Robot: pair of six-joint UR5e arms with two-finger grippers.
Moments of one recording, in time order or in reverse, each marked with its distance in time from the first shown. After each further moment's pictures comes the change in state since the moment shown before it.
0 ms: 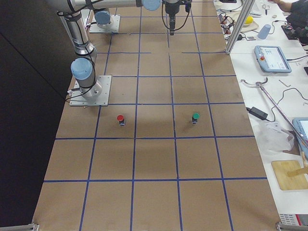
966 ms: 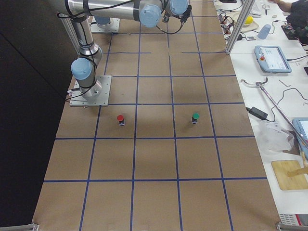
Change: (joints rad) left arm -0.004 -0.018 -0.037 0.078 -0.077 -0.050; right arm -0.143 0.013 0.044 0.381 0.848 -0.121
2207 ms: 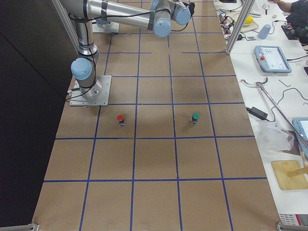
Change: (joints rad) left arm 0.000 -0.001 0.001 0.032 -0.019 -0.003; right arm 0.098 0.117 0.066 -0.191 0.269 -0.097
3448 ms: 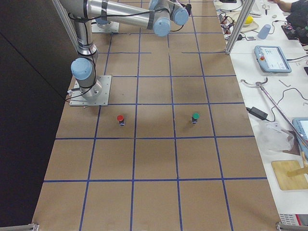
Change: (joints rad) left arm 0.000 0.002 -0.001 0.008 0.002 0.001; right arm 0.022 -0.003 0.010 0.041 -0.007 0.001
